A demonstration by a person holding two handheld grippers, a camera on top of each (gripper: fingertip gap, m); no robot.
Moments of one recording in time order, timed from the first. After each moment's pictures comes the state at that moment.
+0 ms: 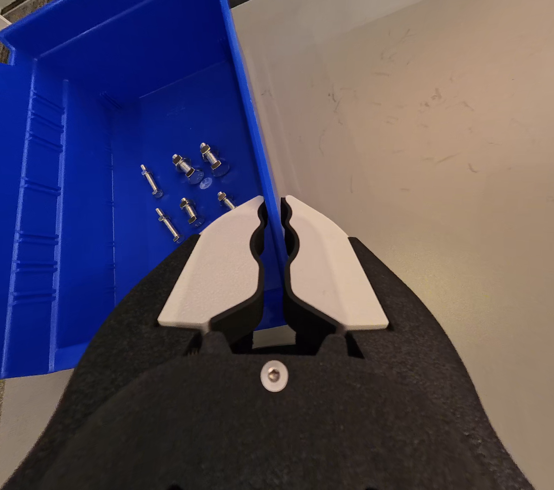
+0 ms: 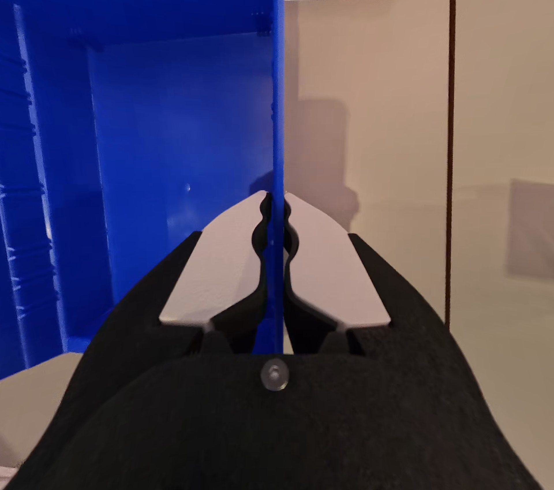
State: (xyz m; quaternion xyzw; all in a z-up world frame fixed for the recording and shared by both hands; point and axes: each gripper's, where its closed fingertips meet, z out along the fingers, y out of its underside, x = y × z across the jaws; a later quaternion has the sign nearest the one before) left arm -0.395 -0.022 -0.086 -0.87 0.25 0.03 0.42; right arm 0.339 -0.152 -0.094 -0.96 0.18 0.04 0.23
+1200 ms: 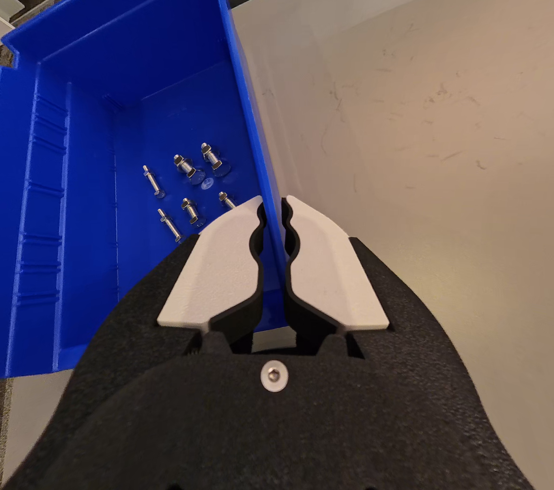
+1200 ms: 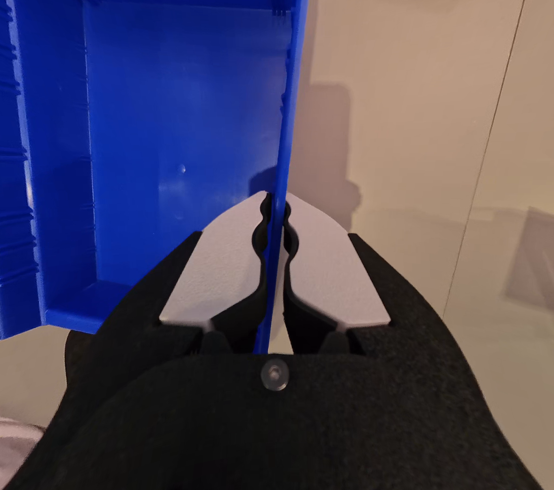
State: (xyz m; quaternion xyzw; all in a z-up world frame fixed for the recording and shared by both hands) left arm -0.396 -0.020 -0.089 -0.87 0.26 0.04 0.42; right arm 0.316 -0.155 -0.098 -0.97 0.09 0.05 0.20
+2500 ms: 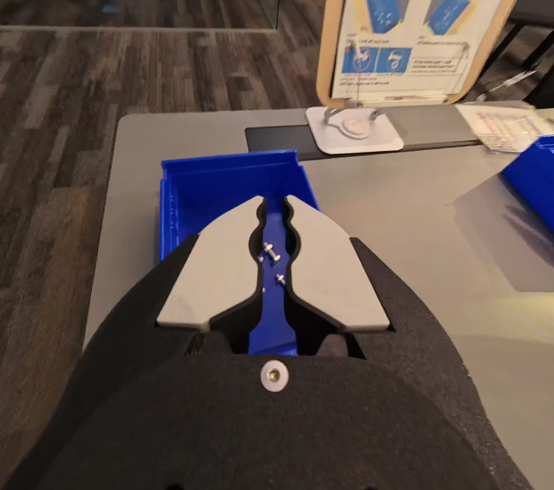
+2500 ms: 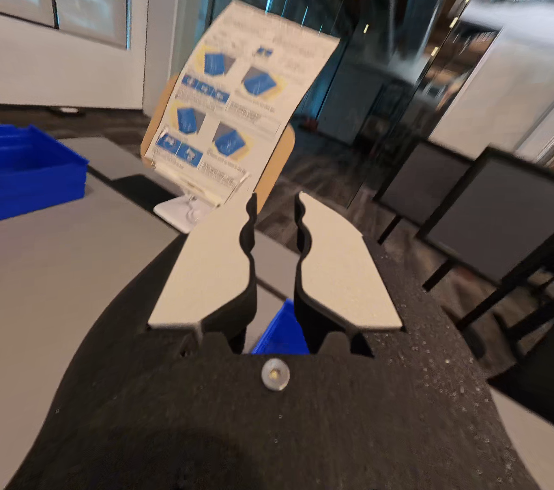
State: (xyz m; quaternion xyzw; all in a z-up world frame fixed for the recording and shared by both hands) left arm -0.482 0.027 0.103 -0.83 0.17 -0.16 0.50; right arm 0.084 -0.117 0.197 -0.67 -0.19 -0.04 0.72
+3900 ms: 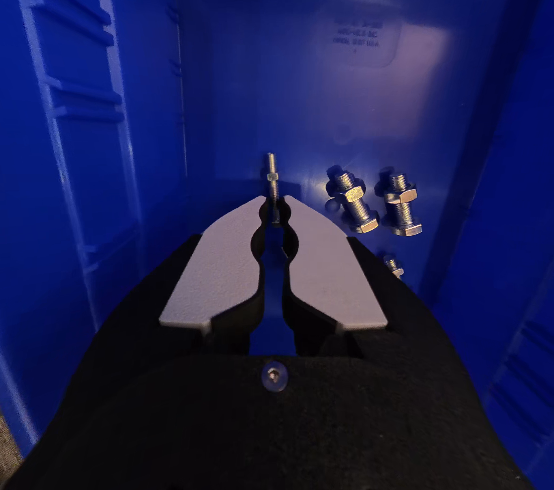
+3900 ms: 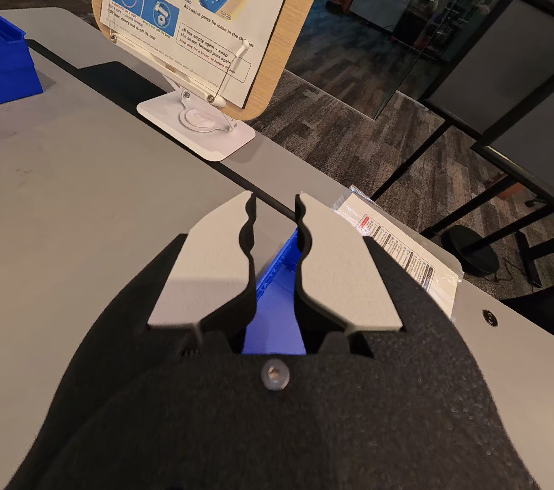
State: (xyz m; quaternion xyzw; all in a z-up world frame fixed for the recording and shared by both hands) left arm -0.520 0.082 -0.149 -0.99 0.09 -0.02 0.13; right arm 0.111 -0.062 0.081 -0.79 -0.19 -0.04 0.58
